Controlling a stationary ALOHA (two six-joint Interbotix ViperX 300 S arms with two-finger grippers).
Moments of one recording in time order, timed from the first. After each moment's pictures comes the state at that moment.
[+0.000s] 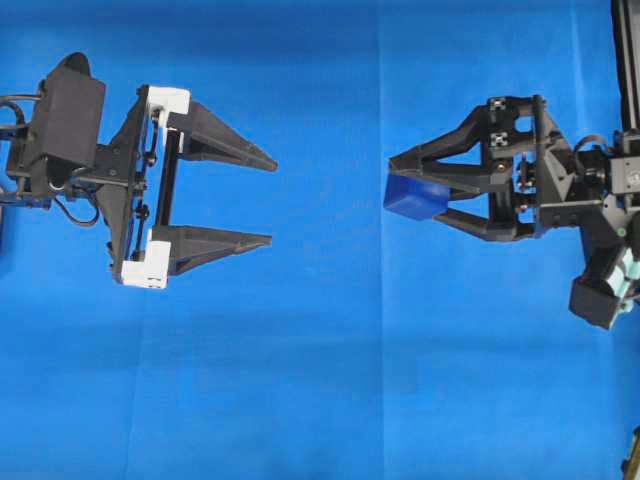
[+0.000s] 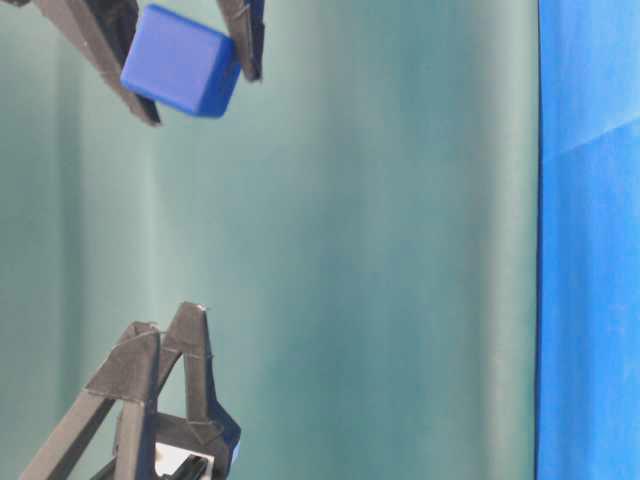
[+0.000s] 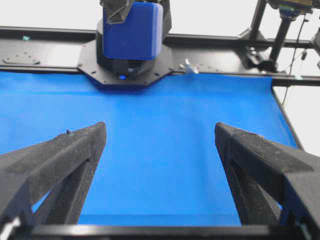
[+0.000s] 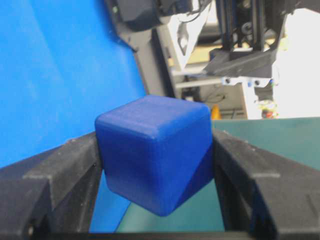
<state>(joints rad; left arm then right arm) -0.07 -0.38 0.75 0.01 -0.31 -0.07 0.04 -0.57 0.81 -0.39 0.00 -0.73</state>
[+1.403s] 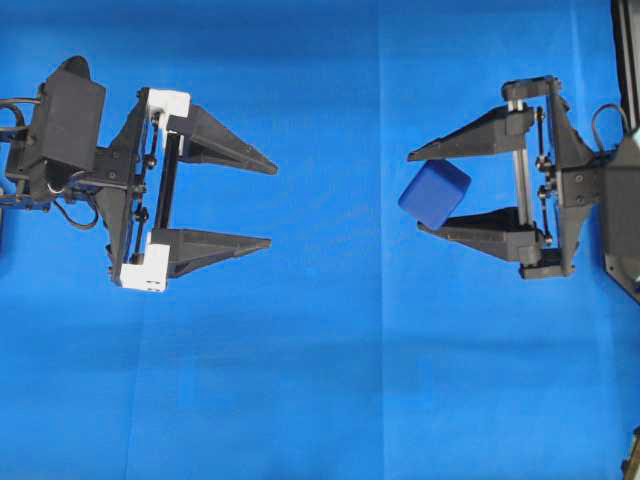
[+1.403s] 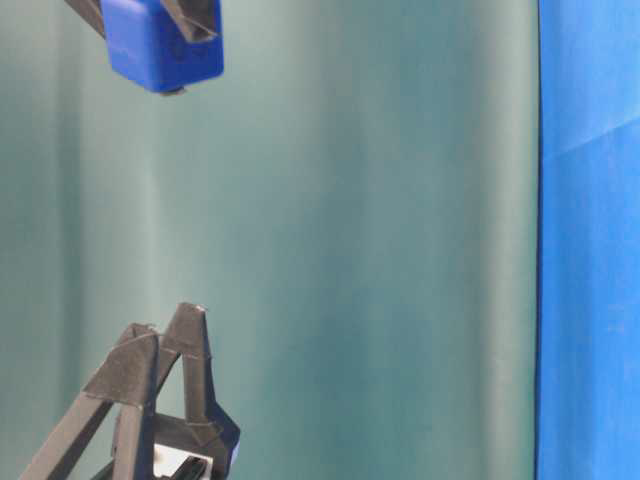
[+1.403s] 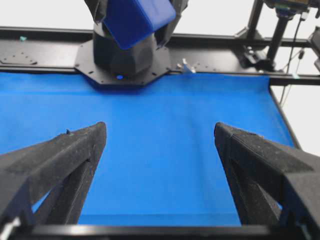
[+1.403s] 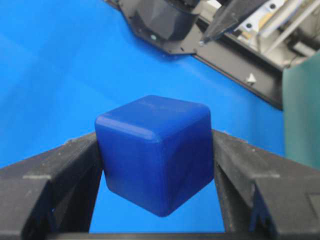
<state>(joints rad) -0.07 -0.38 0.75 0.00 -0.31 -0.06 0.06 -0.63 0.81 -0.15 0.04 -0.13</state>
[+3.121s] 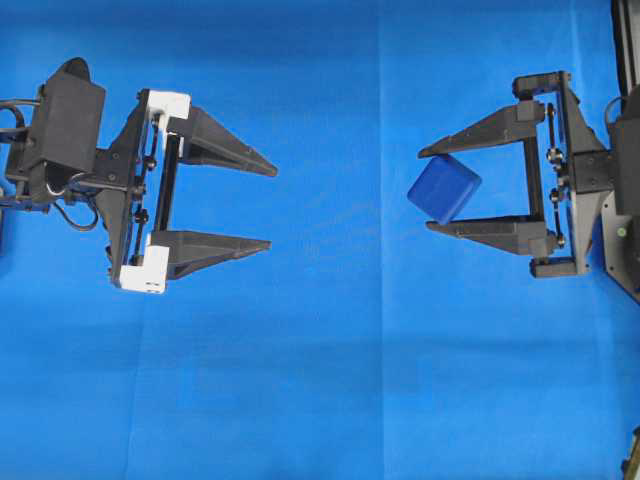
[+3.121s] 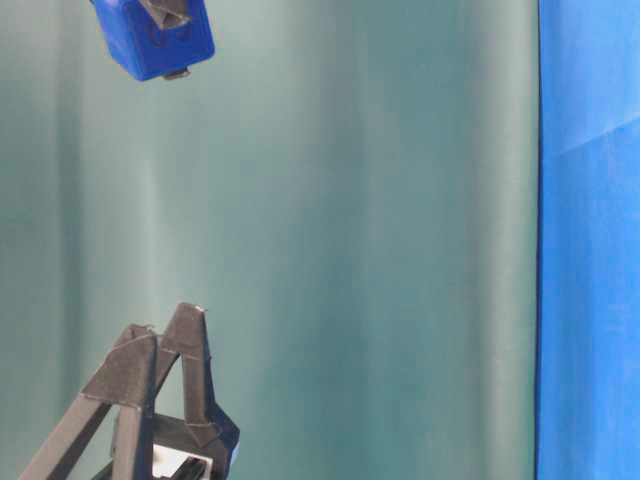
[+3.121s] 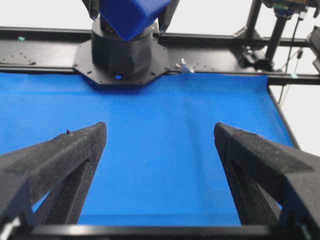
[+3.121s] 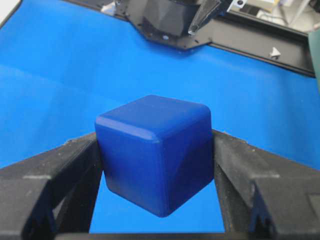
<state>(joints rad) -0.08 -0.38 0.76 0.01 -0.31 -0.06 0.06 -0.65 0.81 -0.15 0.07 0.07</state>
